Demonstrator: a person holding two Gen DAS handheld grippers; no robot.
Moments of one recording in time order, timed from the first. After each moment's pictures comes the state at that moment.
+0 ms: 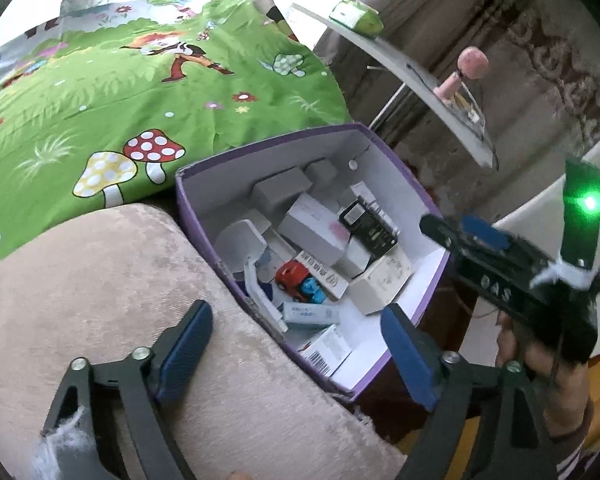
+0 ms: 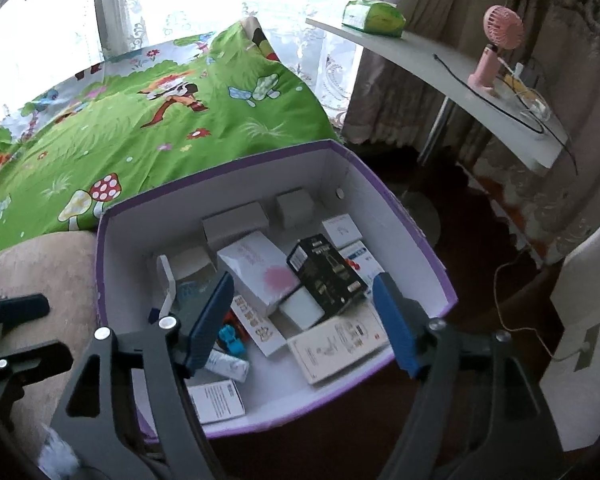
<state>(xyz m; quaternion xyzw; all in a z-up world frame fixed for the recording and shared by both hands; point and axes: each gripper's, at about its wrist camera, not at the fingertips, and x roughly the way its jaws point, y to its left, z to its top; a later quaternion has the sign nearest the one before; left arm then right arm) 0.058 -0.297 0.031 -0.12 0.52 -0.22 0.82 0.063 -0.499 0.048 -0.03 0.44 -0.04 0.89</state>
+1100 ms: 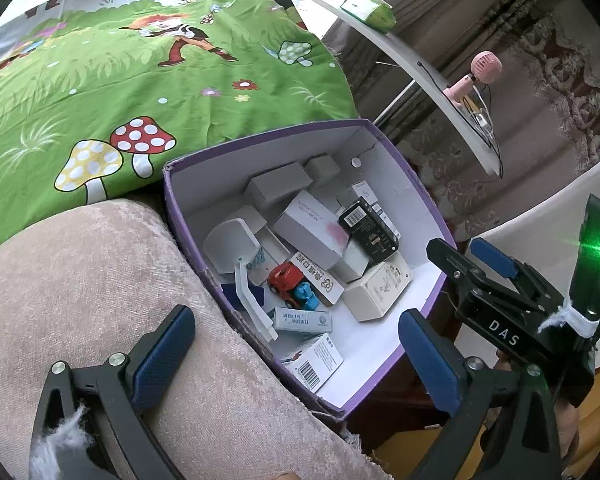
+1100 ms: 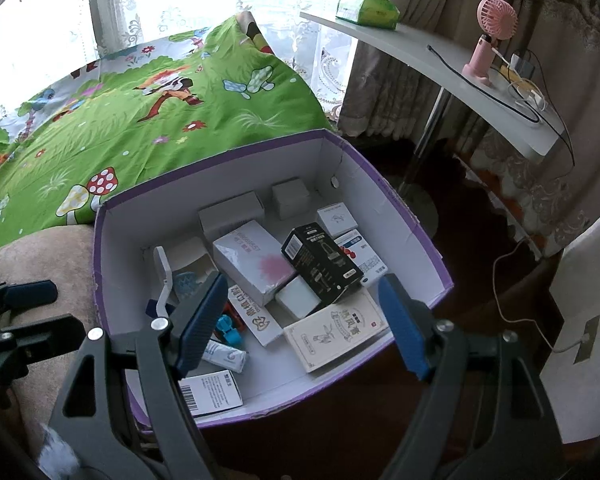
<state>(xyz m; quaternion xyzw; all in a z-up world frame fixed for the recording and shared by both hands) 0.075 -0.307 0.021 -0.13 0.54 -0.21 0.80 0.061 -0.504 0.042 -0.03 0.45 -0.04 0.89</state>
